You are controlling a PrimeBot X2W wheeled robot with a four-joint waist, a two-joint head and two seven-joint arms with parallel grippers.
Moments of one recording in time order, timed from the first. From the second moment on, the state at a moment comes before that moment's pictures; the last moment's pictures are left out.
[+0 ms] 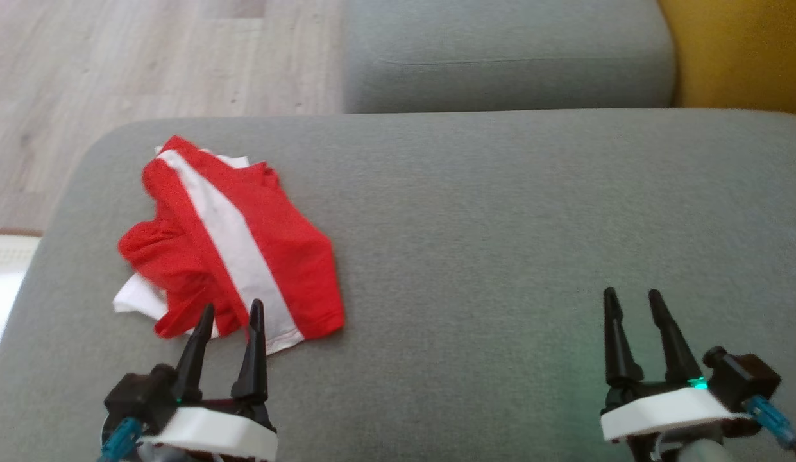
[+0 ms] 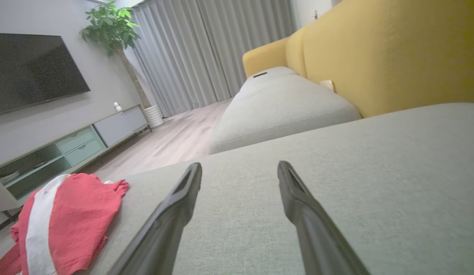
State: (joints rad) left arm 0.12 0.06 -0.18 0.06 -0.30 -0.02 -0.25; right arm 0.05 -0.04 0.07 0.24 0.33 0.13 -0.25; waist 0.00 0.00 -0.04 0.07
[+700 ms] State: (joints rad) left arm 0.13 0.05 -0.08 0.07 -0.29 -0.03 -0.25; right arm 0.05 -0.04 0.16 0.25 0.36 0.13 -0.25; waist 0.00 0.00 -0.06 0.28
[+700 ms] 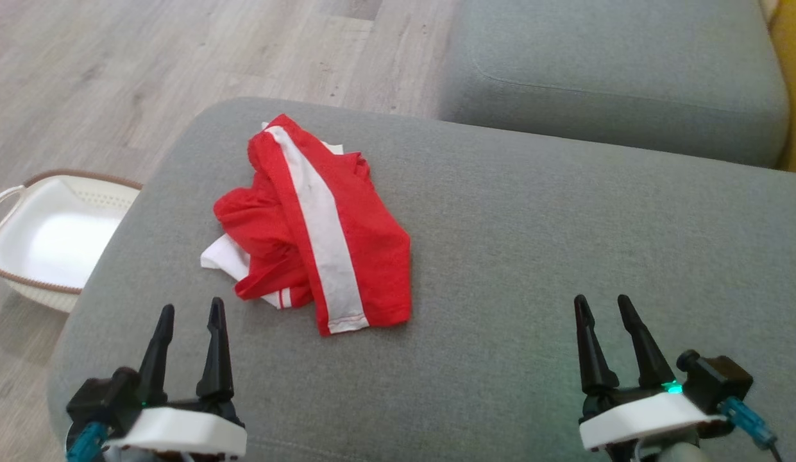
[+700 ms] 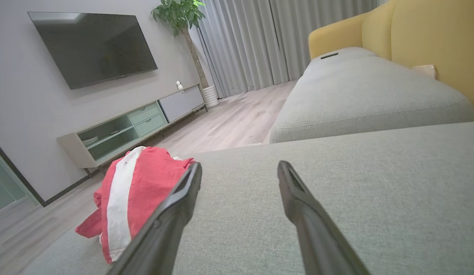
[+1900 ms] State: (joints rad) left arm -0.78 0.35 -0.26 0.69 -0.40 -0.13 0.23; right arm -0.14 -0.04 0.10 0.22 0.33 0.13 -0.25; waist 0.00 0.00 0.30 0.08
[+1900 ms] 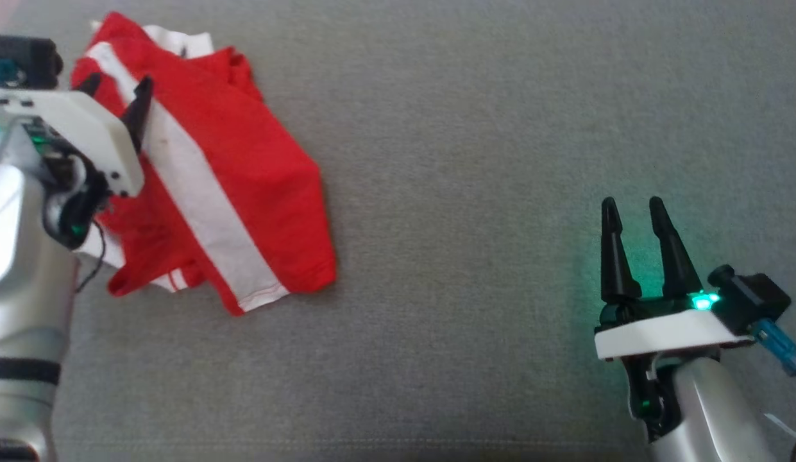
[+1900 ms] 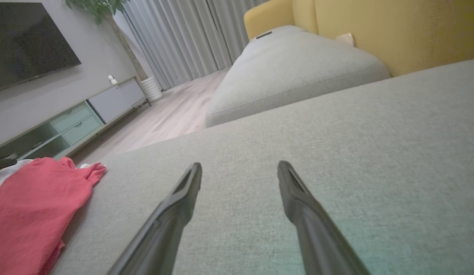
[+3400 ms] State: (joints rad) left arm -0.76 0.11 -0.41 0.22 -0.68 -0.04 0.07; right arm -0.09 -0.04 0.15 0.26 0.41 0.13 -0.25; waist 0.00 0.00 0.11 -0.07
